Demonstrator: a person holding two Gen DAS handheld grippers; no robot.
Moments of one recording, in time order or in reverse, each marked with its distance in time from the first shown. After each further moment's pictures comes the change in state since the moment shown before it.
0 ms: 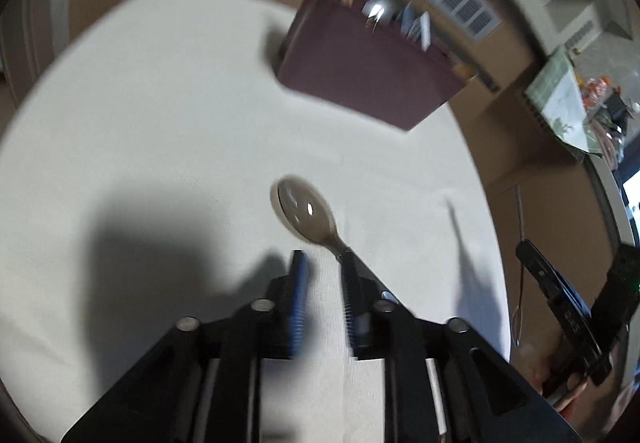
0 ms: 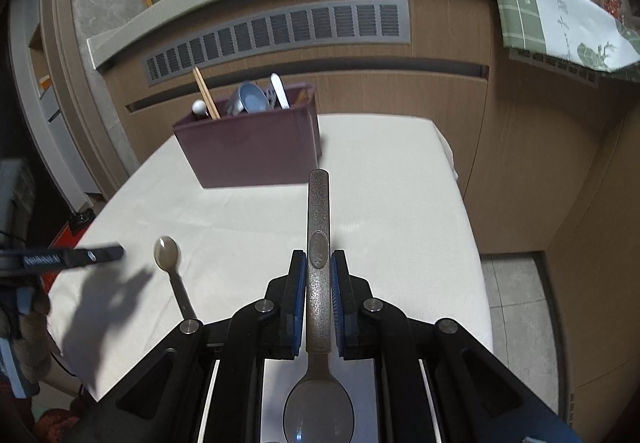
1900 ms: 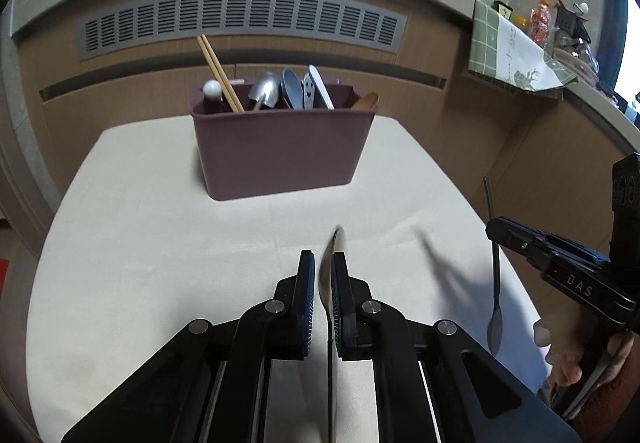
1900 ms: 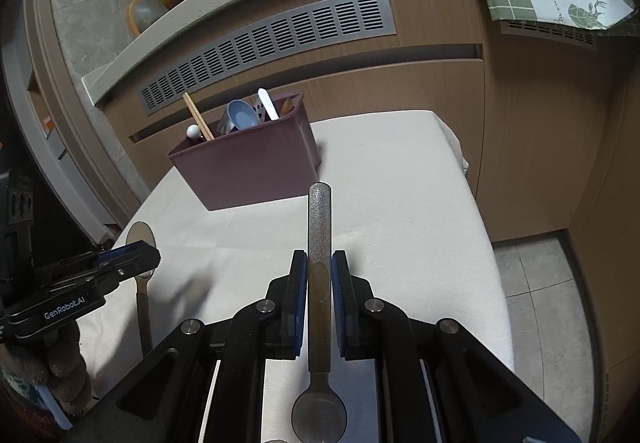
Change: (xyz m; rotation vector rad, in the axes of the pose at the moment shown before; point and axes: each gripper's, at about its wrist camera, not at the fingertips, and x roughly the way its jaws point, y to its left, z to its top) left arm -0.026 -0.095 -0.004 0.403 -0.245 0.106; right arm 0.005 -0.013 0.015 0.092 -0.048 0.075
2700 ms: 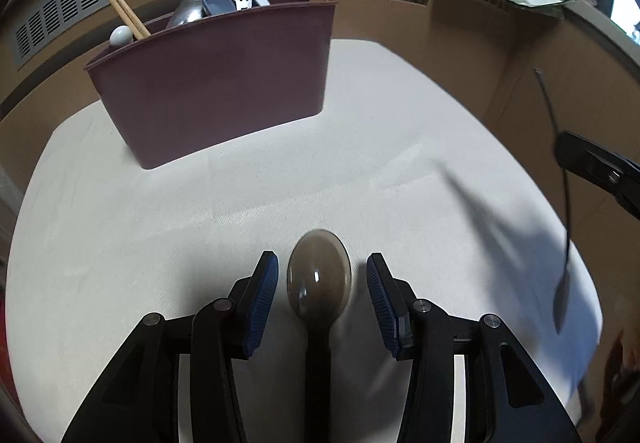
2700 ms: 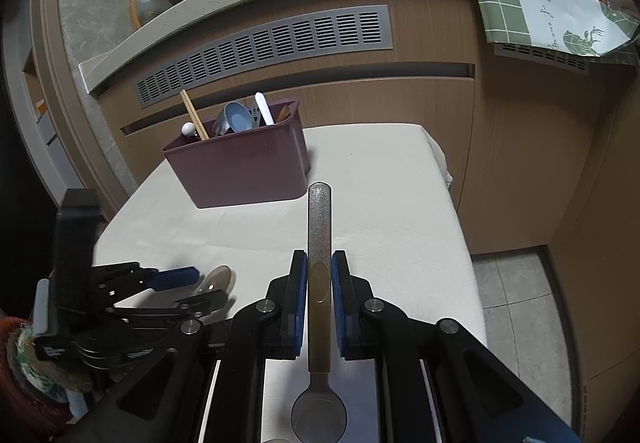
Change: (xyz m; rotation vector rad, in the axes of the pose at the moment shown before) left arm 0.087 -0.035 -0.018 0.147 0.202 0.038; right arm -0.012 0.000 -0.005 -0.042 -0.014 -0.071
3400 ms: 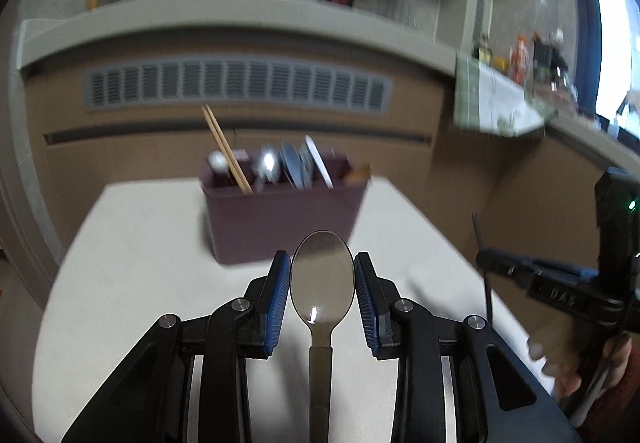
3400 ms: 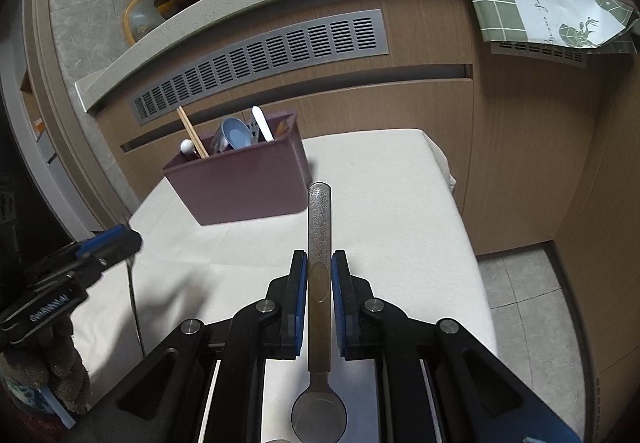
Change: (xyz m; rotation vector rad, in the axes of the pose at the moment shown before) left arm -0.120 0.059 0.005 -0.126 -0.450 -0.046; right arm 0.004 0.006 0.017 0.059 -0.034 0.033
